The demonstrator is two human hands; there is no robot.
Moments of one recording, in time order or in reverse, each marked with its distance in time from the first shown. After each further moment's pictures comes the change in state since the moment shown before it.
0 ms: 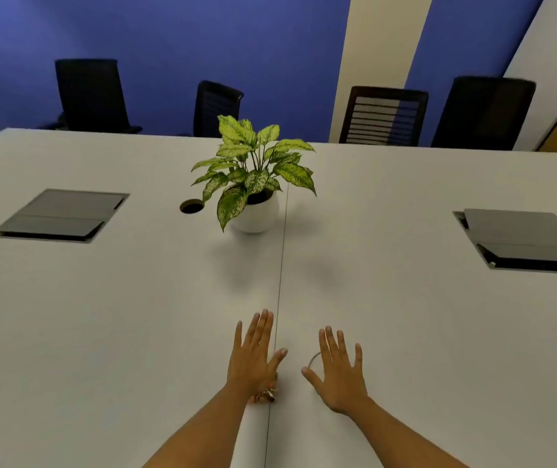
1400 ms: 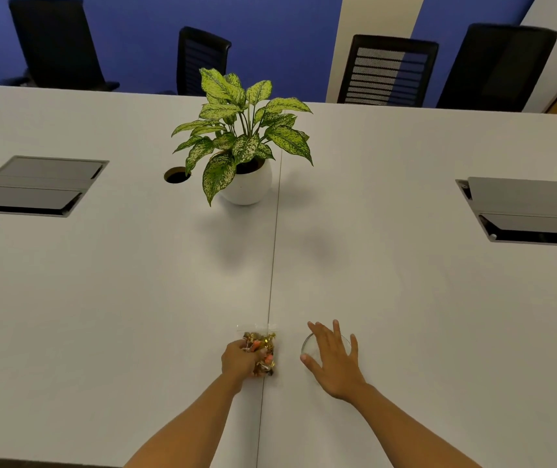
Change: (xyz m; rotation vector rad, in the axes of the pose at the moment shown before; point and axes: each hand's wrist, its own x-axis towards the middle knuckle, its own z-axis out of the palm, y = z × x) left_hand -0.005 -0.001 0.022 -1.091 -0.188 -0.932; right_hand 0.004 0.011 0.006 0.206 -0.147 -0.001
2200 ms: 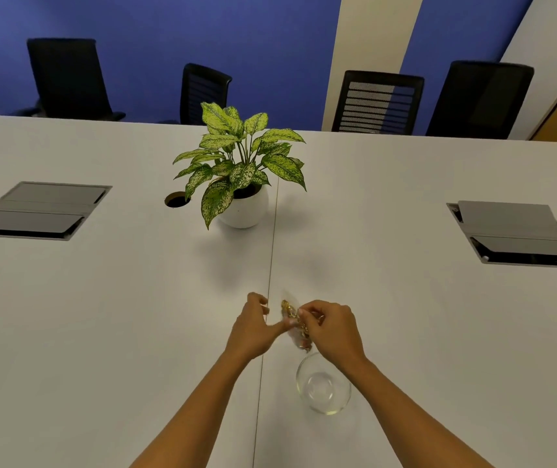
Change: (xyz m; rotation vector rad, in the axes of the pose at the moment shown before) left_hand -0.082 0.135 -0.003 0.412 -0.060 0.503; right_hand 0.008 -0.069 -0.122 0.492 0.485 -0.054
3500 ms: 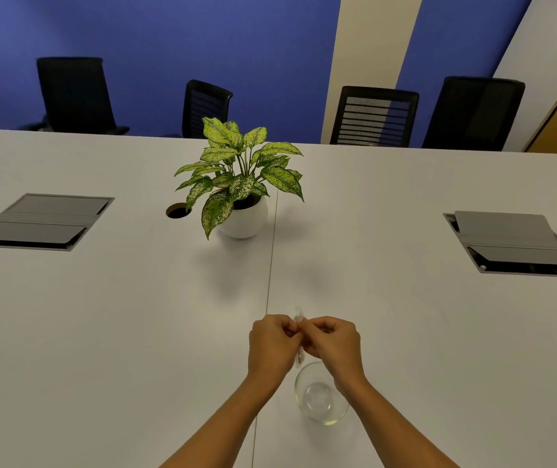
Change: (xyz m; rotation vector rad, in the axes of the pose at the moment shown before) left_hand -0.030 0.032 0.030 -0.106 0.237 0.129; right_hand -0.025 -0.024 -0.011 0.515 0.064 0.327
